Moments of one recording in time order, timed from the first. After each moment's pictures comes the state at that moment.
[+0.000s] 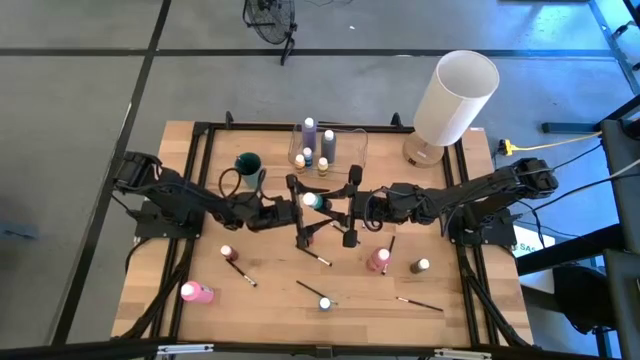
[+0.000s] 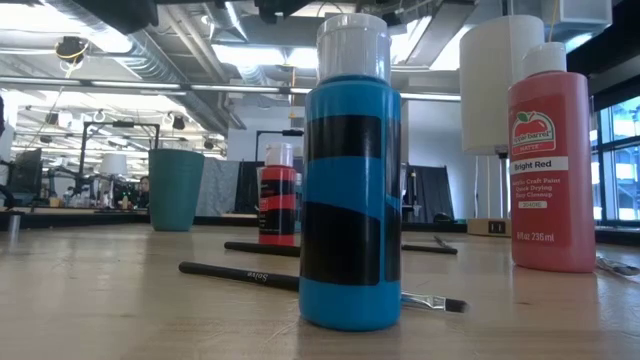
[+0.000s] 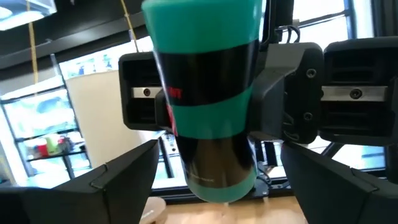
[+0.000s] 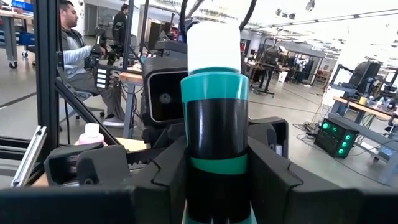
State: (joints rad) left arm -0.21 1.54 0.75 1.07 -0.41 0.32; right arm 0.23 1.49 0.97 0.56 0.28 -0.19
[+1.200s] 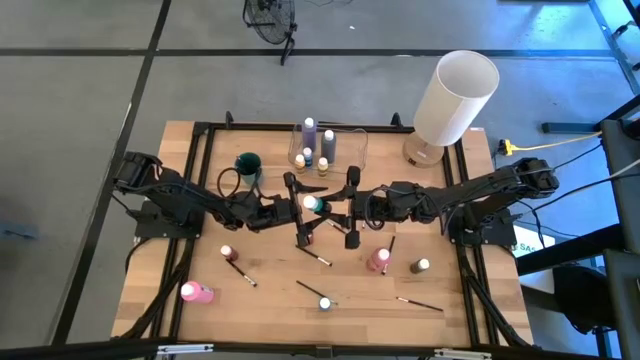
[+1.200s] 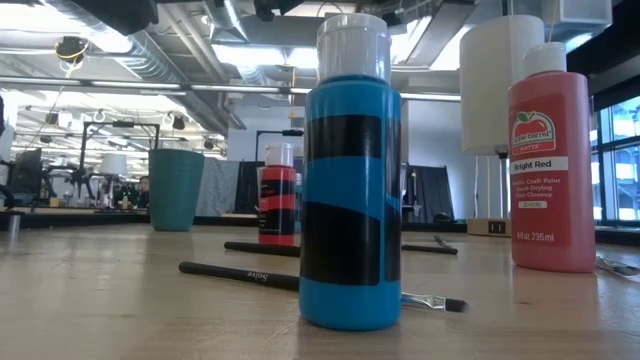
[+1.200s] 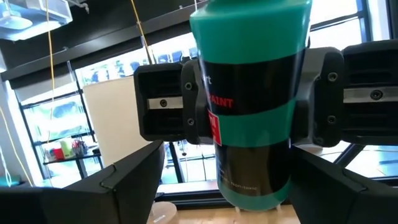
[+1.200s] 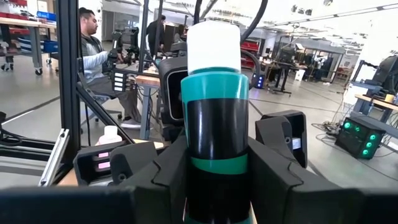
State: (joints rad) left arm -0.20 1.54 0.75 1.11 -0.43 0.33; right arm 0.23 1.49 0.98 0.53 0.21 -0.15
